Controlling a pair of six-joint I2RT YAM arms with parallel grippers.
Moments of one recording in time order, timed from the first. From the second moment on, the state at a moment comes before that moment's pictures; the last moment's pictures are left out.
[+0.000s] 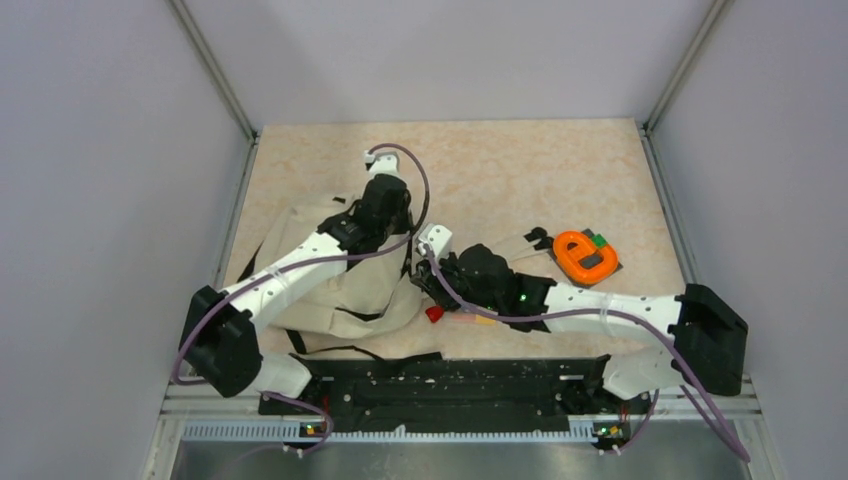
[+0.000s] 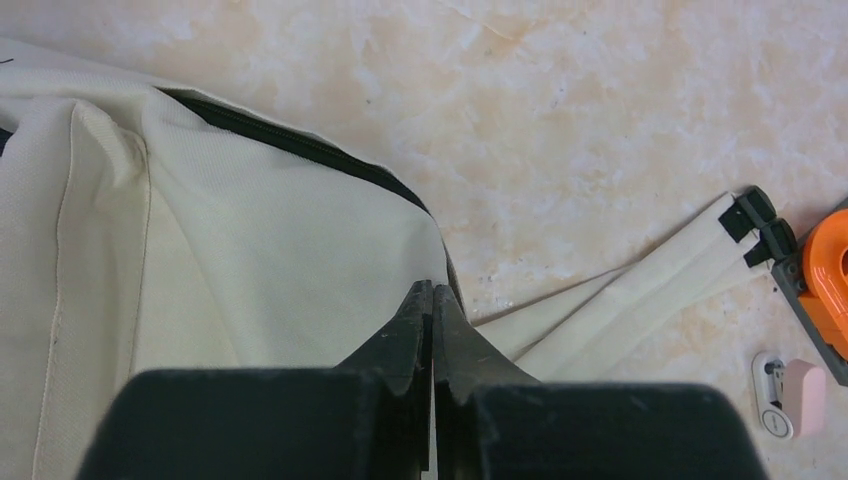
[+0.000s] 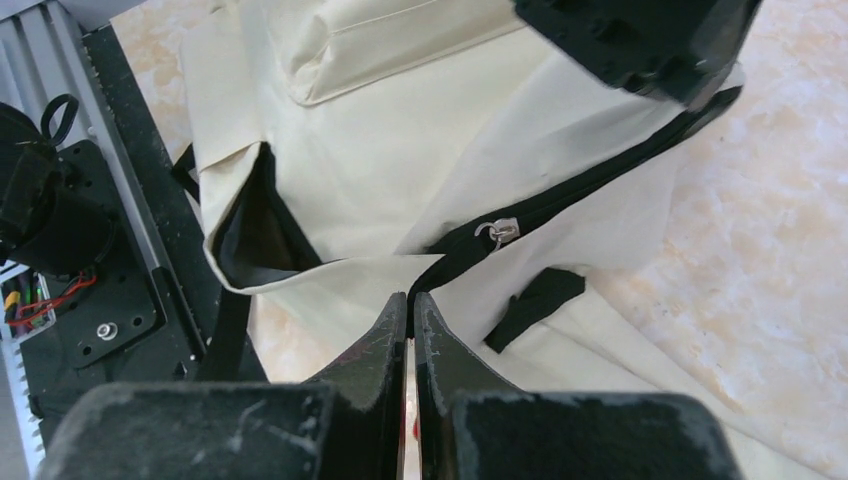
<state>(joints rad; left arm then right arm) -0.65 1.39 1.08 -0.29 -0.34 -0.53 1.12 1.33 0.82 0.20 0.07 0.09</state>
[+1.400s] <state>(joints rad) -0.56 1.14 0.89 -0.35 -0.02 -0.46 1.18 1.40 0.74 0.28 0.22 0.17</state>
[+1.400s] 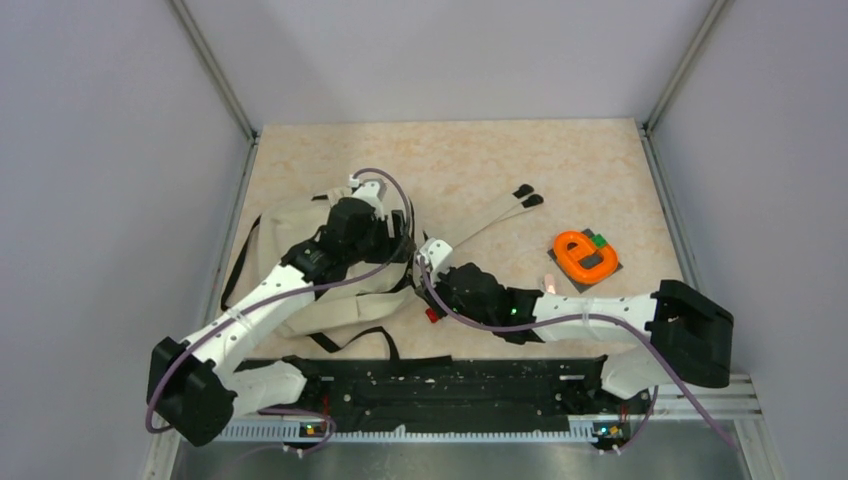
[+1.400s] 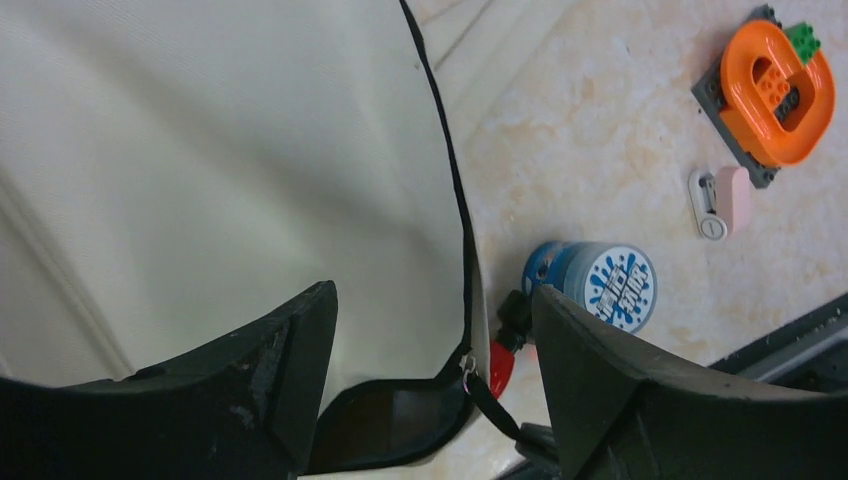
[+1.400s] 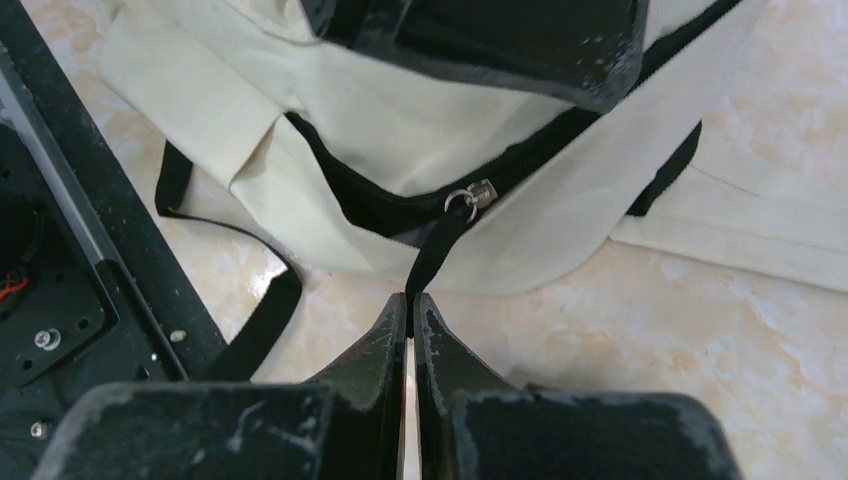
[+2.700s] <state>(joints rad) -0.61 1.58 1.29 -0.47 0.03 -0.36 1.17 1.45 0.82 0.24 0.26 0.15</state>
